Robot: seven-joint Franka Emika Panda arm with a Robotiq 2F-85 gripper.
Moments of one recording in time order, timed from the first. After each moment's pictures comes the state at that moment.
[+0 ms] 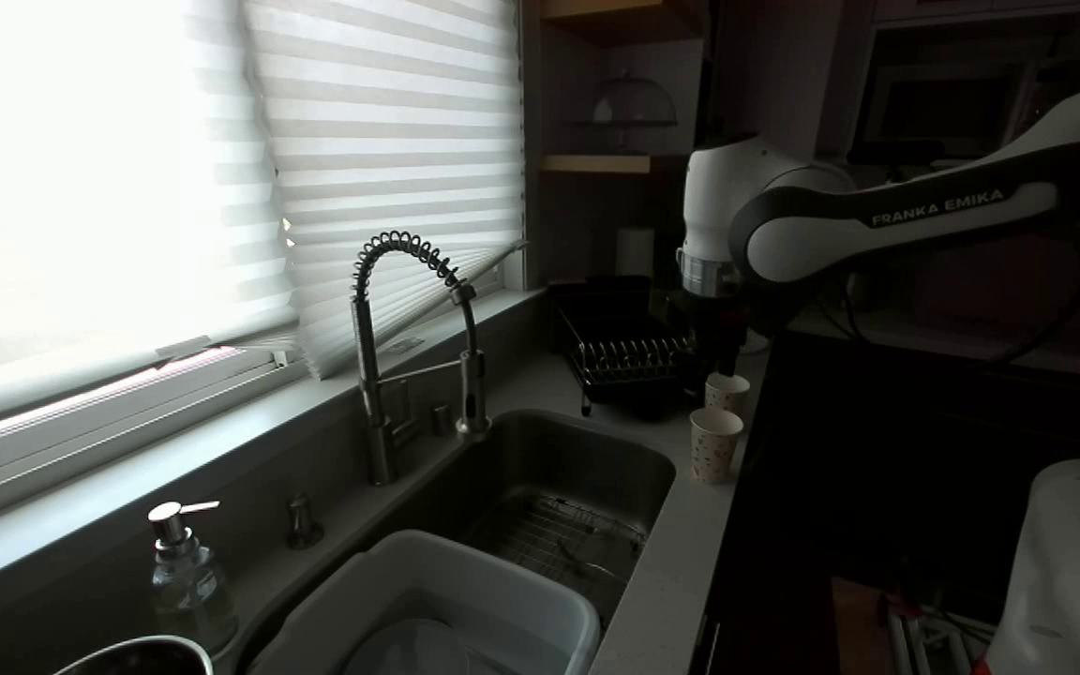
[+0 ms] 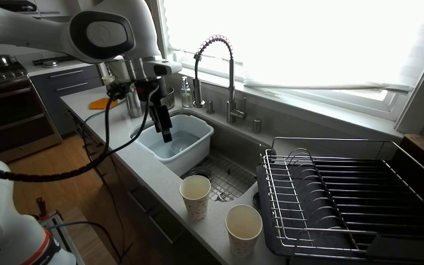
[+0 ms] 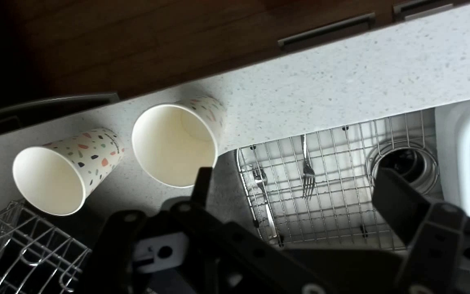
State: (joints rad) arm -0.16 -0.51 -0.07 -2.34 -0.24 1.85 0.17
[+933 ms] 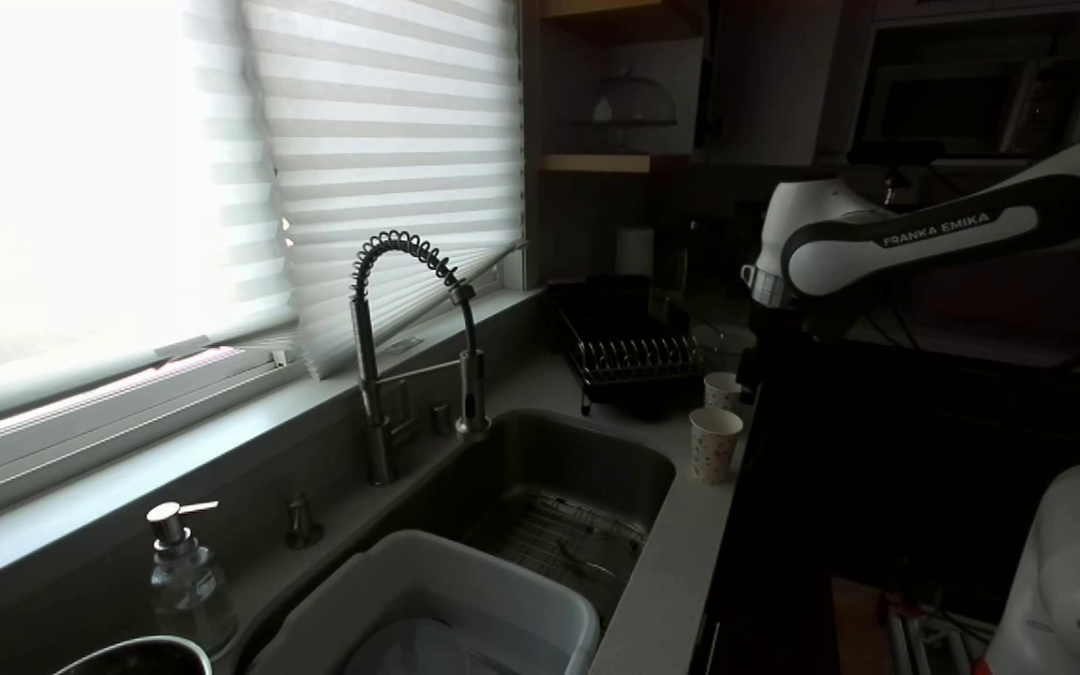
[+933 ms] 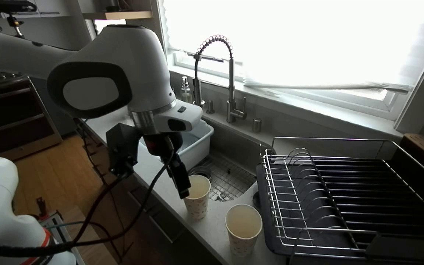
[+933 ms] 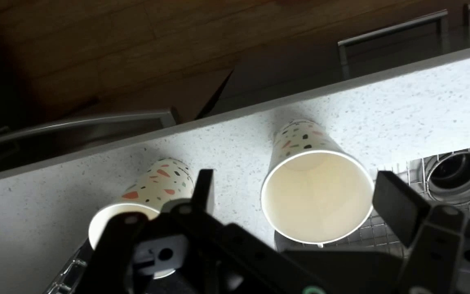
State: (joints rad) arm -0.31 -0.55 -0.33 -2.50 -0.27 2.08 -0.15
